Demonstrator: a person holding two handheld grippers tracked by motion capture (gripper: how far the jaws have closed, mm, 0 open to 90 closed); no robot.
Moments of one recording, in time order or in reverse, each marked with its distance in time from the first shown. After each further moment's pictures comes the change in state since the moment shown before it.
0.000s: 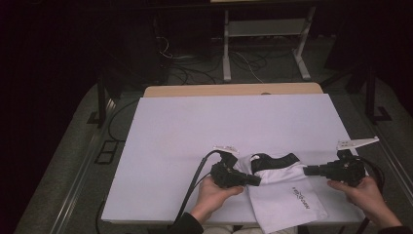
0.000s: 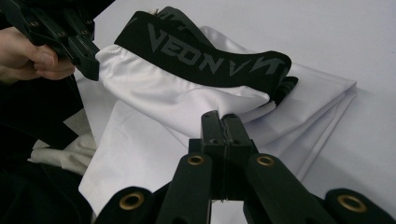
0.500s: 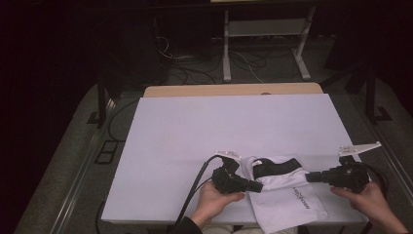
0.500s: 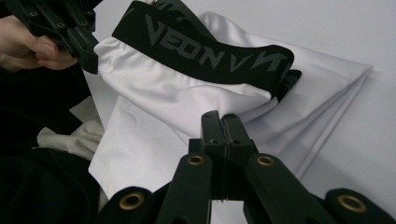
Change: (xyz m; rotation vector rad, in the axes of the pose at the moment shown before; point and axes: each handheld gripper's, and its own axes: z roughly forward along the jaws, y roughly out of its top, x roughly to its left) left arm -0.008 -0.009 0.004 0.023 -0.024 0.017; right arm 0.007 -0.012 -0.004 0.032 0.009 -0.009
